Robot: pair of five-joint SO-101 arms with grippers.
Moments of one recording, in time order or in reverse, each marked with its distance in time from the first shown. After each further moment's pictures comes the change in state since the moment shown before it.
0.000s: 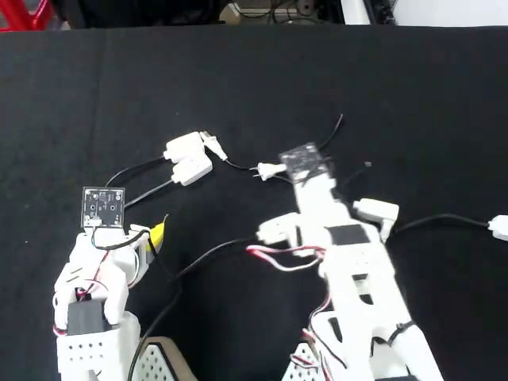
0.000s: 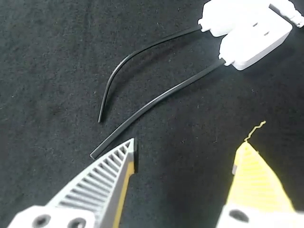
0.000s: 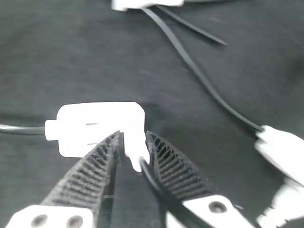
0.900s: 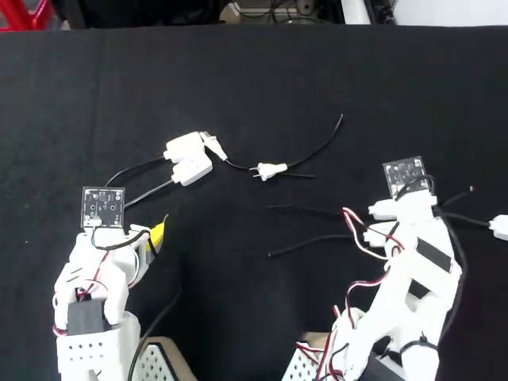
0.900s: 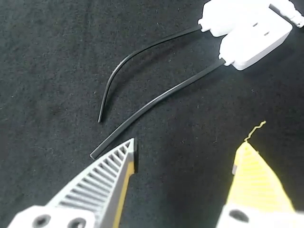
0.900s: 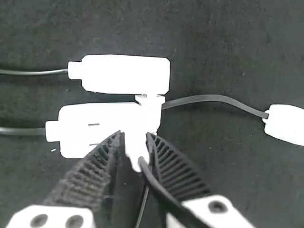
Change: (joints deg) left arm 0.0 0.0 0.0 0.0 0.0; right arm 40.4 1.7 0.4 -10.9 28.6
